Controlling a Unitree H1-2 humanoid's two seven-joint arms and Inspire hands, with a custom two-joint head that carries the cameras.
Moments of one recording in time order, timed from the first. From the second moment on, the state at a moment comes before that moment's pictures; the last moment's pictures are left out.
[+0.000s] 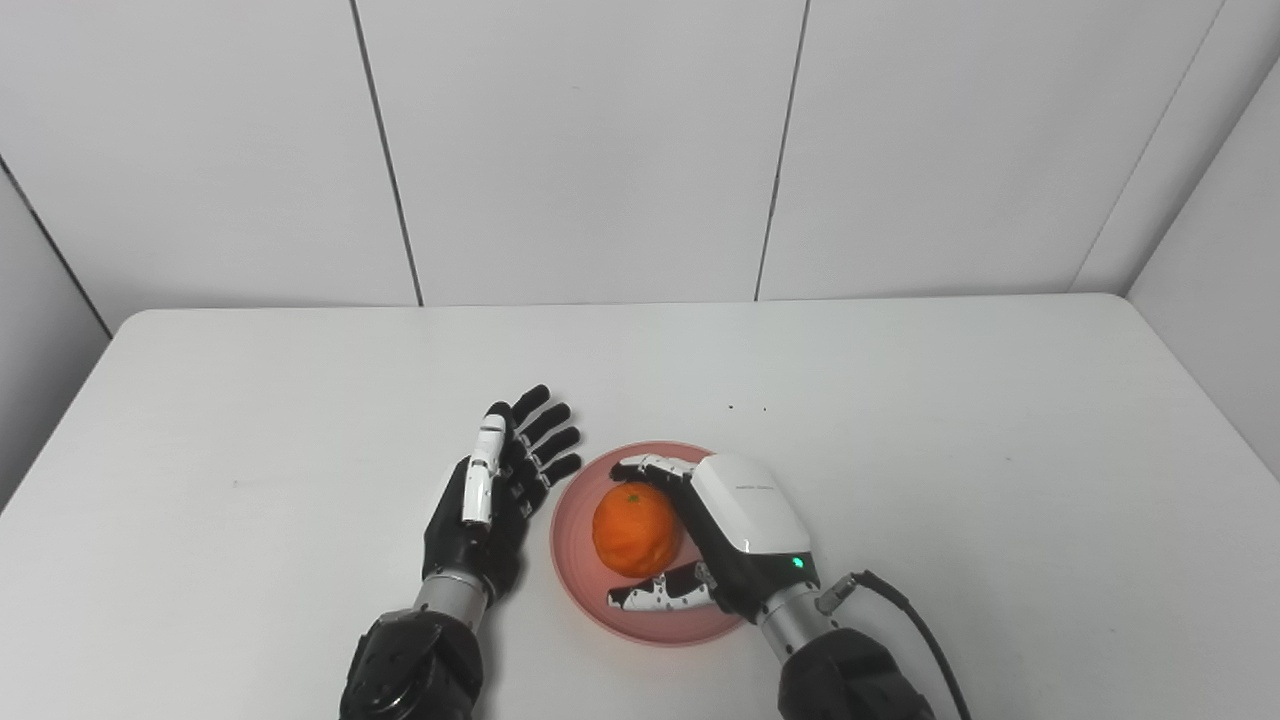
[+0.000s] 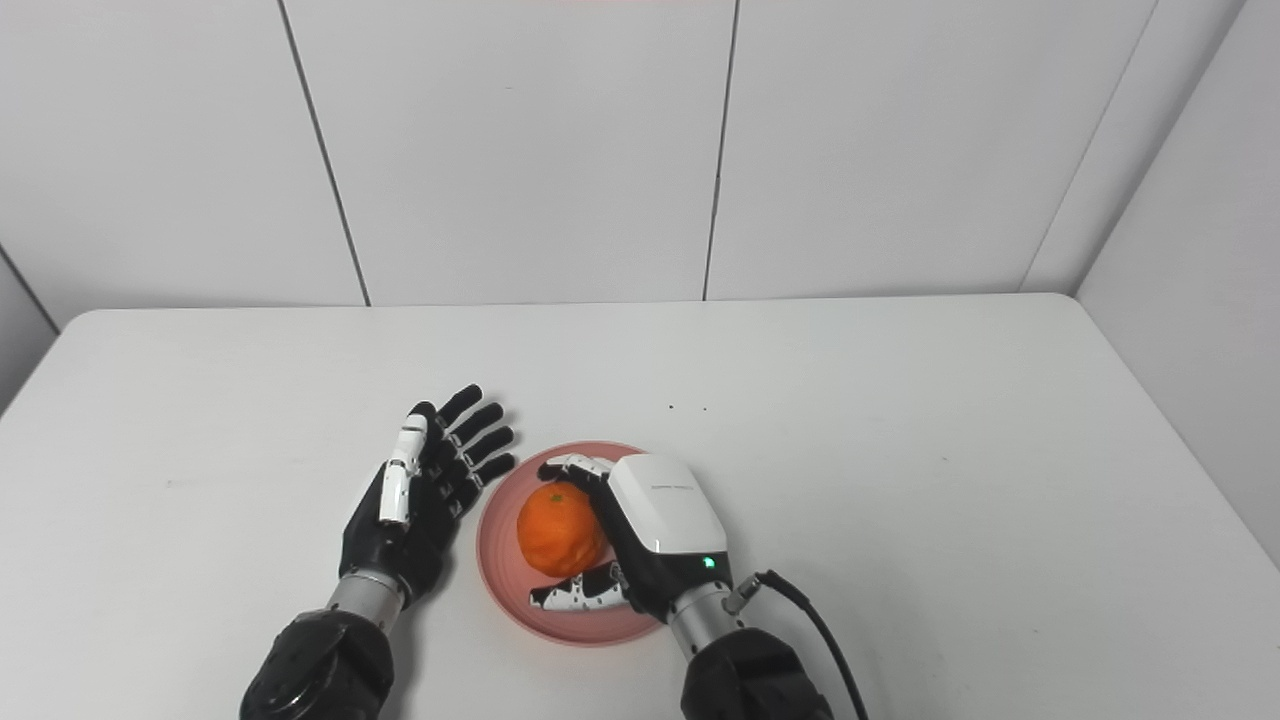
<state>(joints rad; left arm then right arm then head) -0.21 -0.13 -0.01 -0.07 -0.24 0.39 -0.04 -0.17 -0.10 0.44 -0.22 -0.91 0.25 0.15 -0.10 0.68</state>
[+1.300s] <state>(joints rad) -0.14 -0.10 -0.05 -0.16 -0.19 0.39 -0.04 0.00 0.07 0.06 -0.29 -0.34 0.18 -0.06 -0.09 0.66</state>
